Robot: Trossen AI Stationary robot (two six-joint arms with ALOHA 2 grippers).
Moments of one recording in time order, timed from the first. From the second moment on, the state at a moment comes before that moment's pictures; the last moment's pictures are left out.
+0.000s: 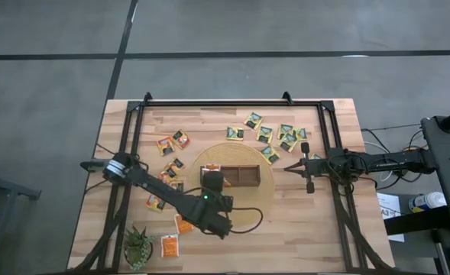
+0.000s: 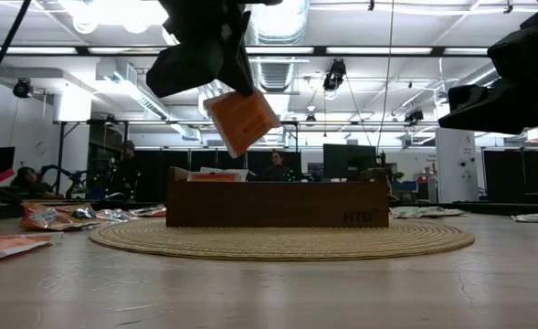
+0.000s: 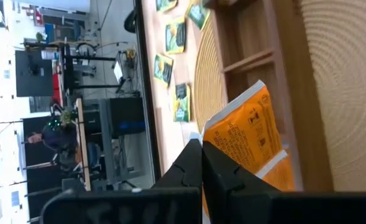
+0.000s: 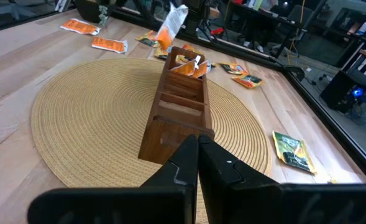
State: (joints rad) left arm -0.47 2.02 1.69 -1.15 -1.03 -0.14; right arm 0.03 0.26 0.01 0.00 0.00 -0.26
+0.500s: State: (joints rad) left arm -0.46 2.01 1.63 -1.28 -1.01 -0.15; right arm 0.03 0.26 0.01 0.00 0.00 -0.26
